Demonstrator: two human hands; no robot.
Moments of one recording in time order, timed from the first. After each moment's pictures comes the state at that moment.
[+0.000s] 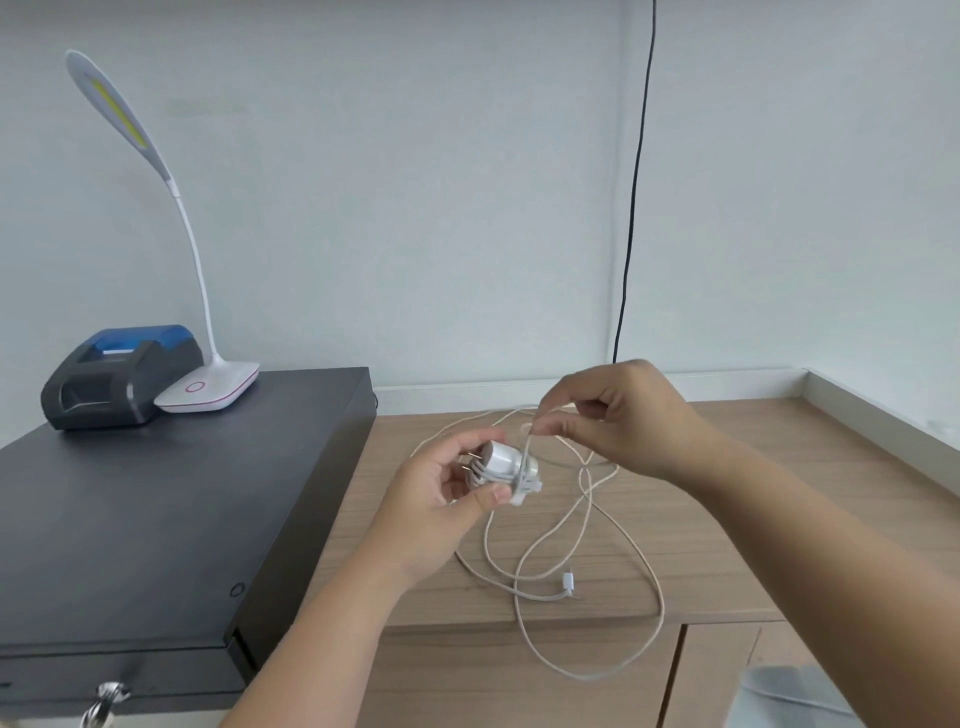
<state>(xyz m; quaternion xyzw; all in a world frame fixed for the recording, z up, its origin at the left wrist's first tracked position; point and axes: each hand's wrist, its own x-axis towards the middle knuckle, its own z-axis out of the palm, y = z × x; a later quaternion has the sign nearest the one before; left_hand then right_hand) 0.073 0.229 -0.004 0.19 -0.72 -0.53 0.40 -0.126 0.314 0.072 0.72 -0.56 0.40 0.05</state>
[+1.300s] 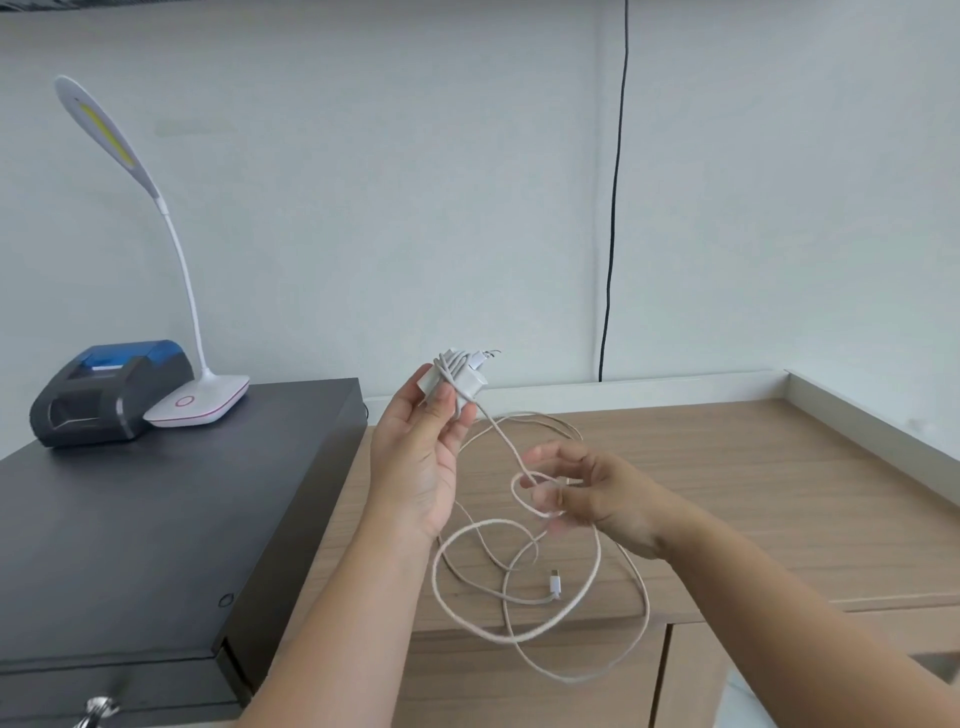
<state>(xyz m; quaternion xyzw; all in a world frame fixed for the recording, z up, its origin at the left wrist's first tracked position) 0.036 0.225 0.036 0.10 -0.38 -0.72 0.57 -0.135 0.313 -0.003 0.52 -0.52 0.51 -0.44</state>
